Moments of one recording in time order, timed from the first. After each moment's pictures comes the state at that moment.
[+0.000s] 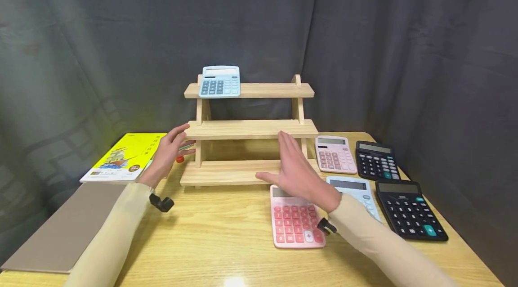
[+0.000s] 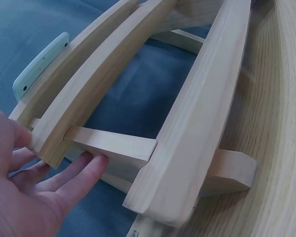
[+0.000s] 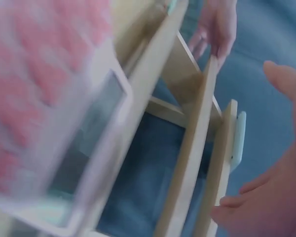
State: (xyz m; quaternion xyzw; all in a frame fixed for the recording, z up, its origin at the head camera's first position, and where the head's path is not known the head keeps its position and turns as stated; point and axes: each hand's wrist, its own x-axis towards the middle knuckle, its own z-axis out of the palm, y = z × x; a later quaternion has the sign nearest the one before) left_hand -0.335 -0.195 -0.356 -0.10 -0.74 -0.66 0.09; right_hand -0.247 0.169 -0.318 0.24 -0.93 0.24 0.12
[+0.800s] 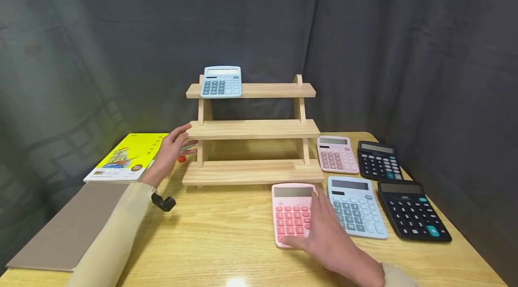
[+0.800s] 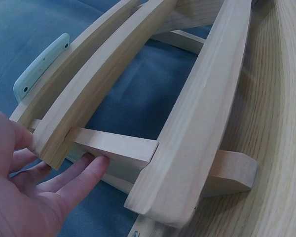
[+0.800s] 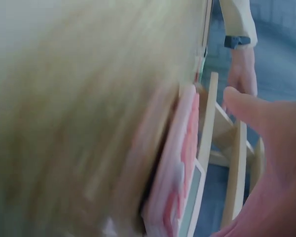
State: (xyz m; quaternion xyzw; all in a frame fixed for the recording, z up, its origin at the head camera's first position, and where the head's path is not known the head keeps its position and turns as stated) left_hand -0.337 -0.194 -0.356 -0.09 -0.74 -0.66 0.09; right_hand -0.150 0.207 -0.386 0.10 -0.96 0.27 0.04
